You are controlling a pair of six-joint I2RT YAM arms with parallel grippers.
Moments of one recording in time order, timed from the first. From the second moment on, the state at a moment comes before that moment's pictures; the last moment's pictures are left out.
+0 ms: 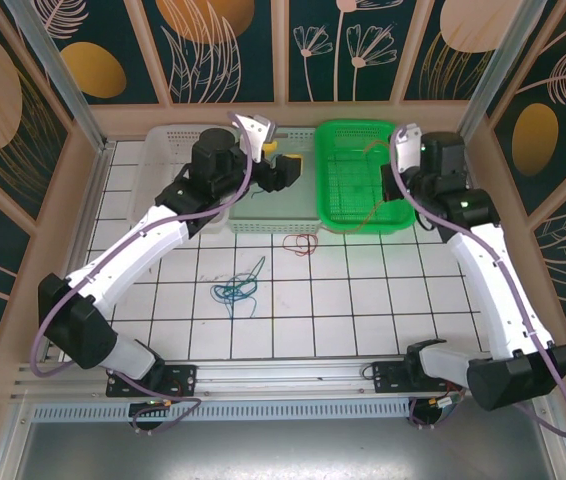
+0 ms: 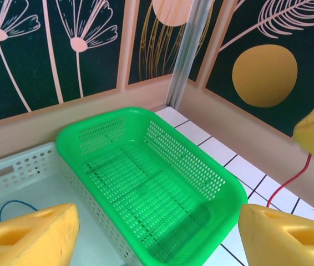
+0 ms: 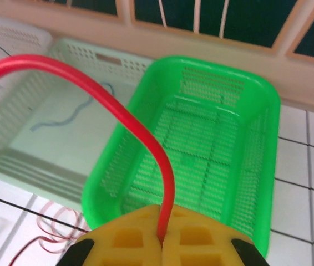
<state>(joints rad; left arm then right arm) -0.62 1.50 1.38 -0.08 0.25 -0.20 0.25 1.20 1.39 -0.72 -0.10 -0.08</state>
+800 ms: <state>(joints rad) -0.62 1.50 1.18 0.16 0.38 -0.26 -0.09 1.40 1.50 -0.55 -0.18 0.21</state>
